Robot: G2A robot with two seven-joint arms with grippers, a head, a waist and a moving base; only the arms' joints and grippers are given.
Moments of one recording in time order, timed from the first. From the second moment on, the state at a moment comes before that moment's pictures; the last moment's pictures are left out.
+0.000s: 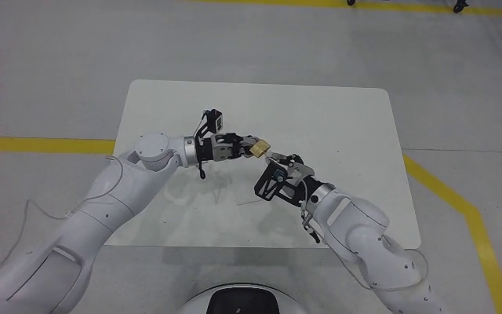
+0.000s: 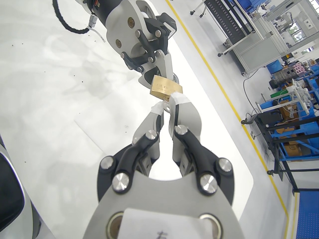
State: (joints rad) left arm 0.64 -1.19 -0.69 -1.06 -0.81 -0.09 -0.94; right arm -1.31 -0.99 1.10 -2.15 -1.60 -0.33 0.53
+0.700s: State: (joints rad) left arm 0.66 -1.22 -0.74 -1.05 -0.76 -0.06 -0.96; right arm -1.34 -1.00 1.14 -2.17 -1.60 -0.36 0.52
